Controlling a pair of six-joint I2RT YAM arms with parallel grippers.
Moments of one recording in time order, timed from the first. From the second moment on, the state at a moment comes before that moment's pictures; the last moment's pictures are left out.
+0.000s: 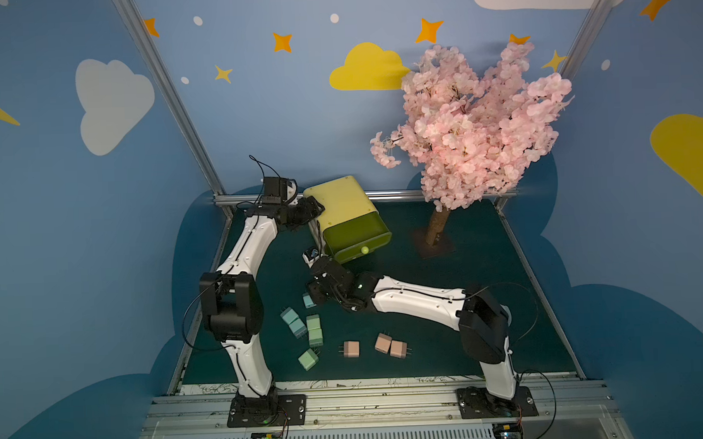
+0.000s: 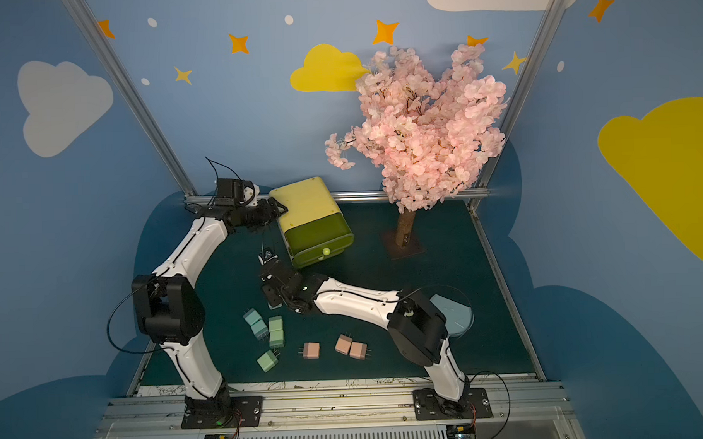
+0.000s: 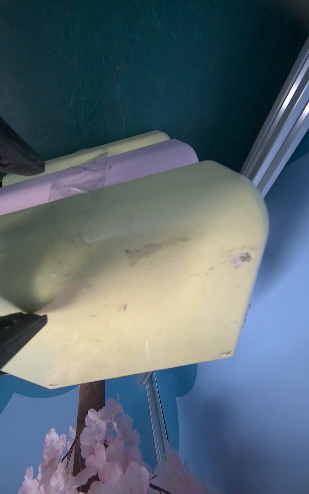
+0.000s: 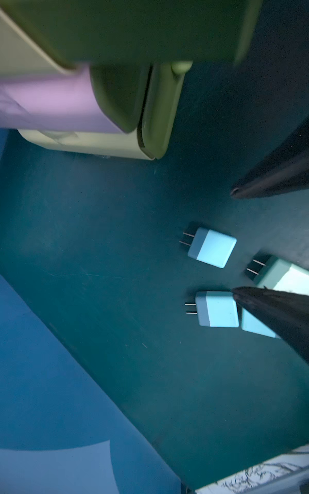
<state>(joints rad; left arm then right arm) -0.07 1.90 1.74 -0.59 0.42 -0.55 1.17 2.05 1.68 -0.31 0.26 0.34</state>
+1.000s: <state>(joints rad) -0.05 1.87 1.71 -0.60 0.41 -0.55 1.14 2.44 2.08 -0.58 0.19 0.50</state>
